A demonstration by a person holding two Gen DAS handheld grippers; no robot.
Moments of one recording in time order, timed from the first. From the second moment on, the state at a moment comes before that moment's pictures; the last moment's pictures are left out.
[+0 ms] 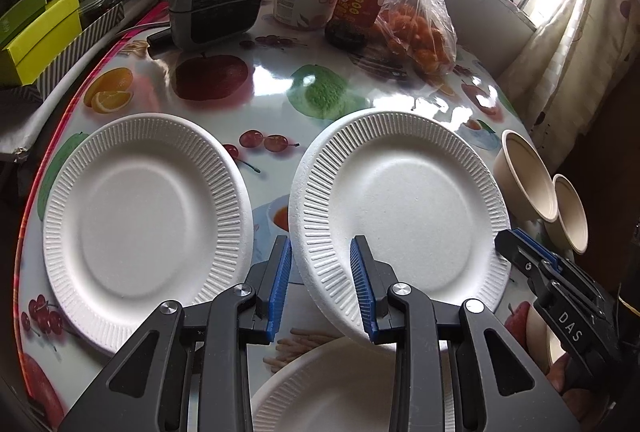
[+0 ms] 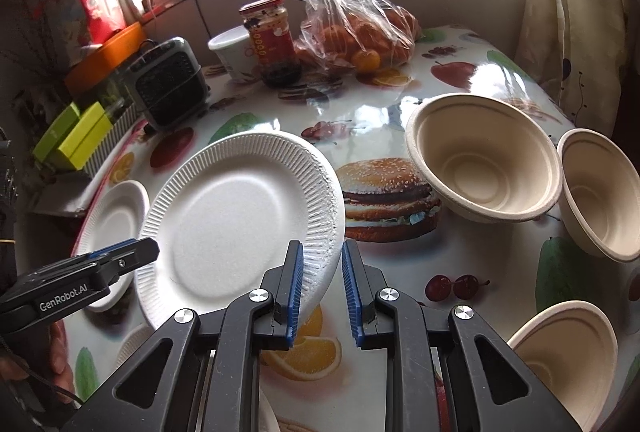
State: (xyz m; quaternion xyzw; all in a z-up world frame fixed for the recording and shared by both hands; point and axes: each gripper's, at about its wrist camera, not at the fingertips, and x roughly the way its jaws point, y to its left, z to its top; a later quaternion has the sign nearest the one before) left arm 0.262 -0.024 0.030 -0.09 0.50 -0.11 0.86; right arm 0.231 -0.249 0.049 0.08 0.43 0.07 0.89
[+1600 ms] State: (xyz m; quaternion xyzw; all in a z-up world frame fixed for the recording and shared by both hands) left arm 0.128 0.008 0.026 -0.10 0.48 -0.09 0.87; right arm 0.108 -0.225 0.049 0.07 0.42 0.12 0.90
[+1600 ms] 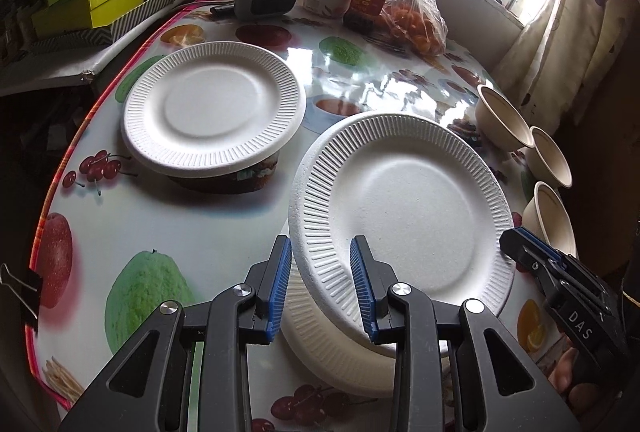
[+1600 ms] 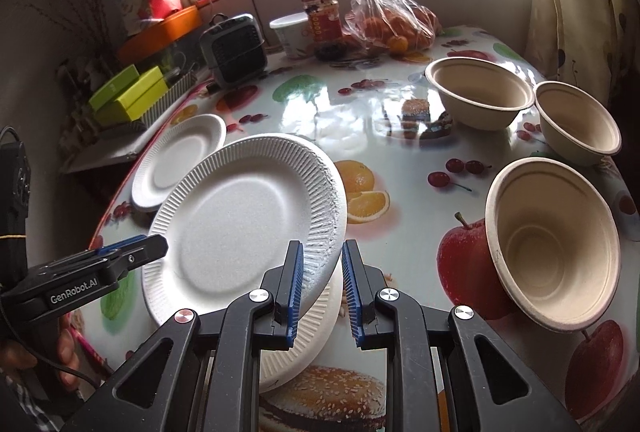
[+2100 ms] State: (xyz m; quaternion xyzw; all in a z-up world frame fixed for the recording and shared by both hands) left arm 0.109 0.014 0.010 -0.10 0.49 -0.08 0.86; right arm 0.096 -0.217 0.033 0.06 0.44 0.13 0.89
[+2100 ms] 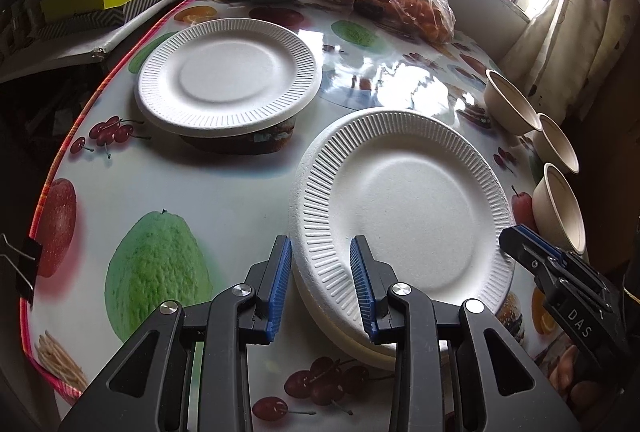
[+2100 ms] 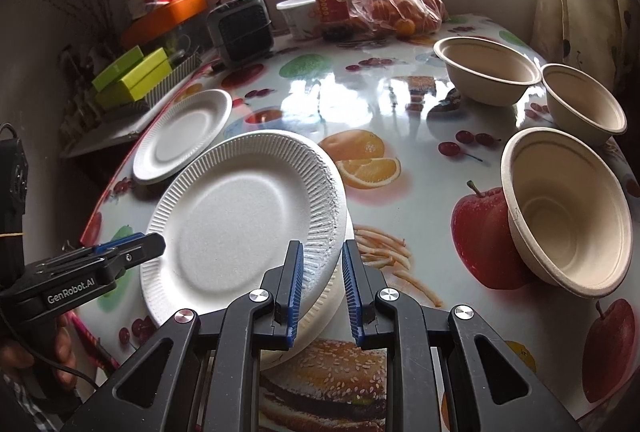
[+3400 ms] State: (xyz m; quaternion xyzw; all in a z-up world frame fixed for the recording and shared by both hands) left arm 0.106 0.013 0.005 -0.10 0.49 -0.07 0.86; right arm 0.091 -0.216 0.029 0.04 0.43 0.11 0.89
